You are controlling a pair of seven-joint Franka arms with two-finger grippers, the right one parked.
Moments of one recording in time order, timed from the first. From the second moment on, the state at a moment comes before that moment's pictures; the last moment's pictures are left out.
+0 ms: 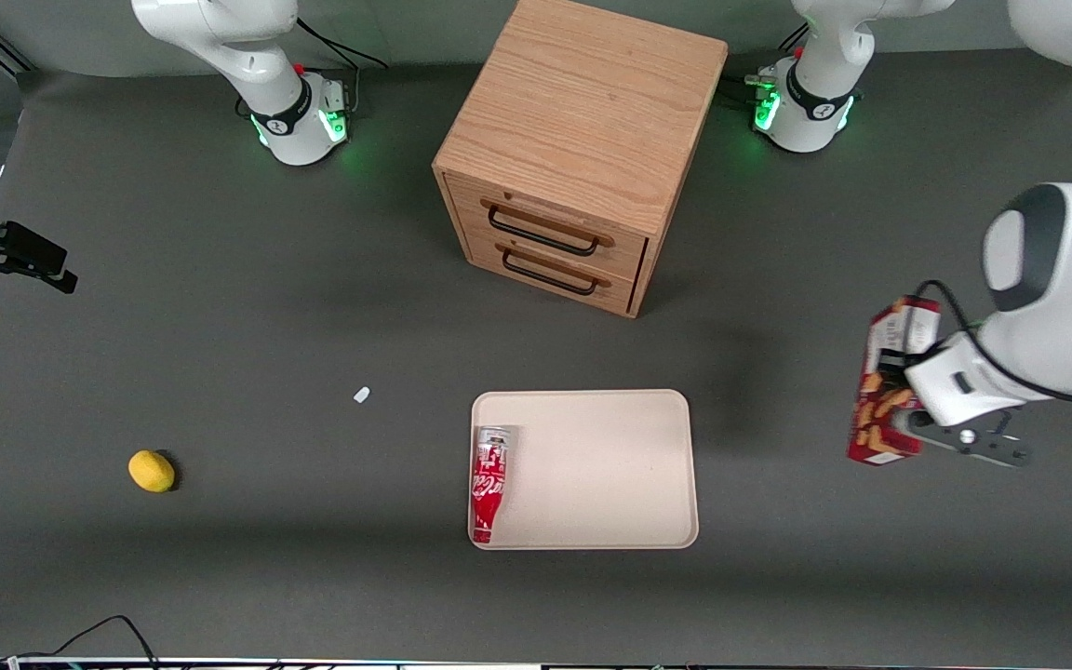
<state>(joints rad) -0.04 0.40 -0.16 -1.44 0.04 1.72 0.06</state>
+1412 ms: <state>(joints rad) -0.27 0.90 -0.19 -1.19 0.04 2.10 -0.45</state>
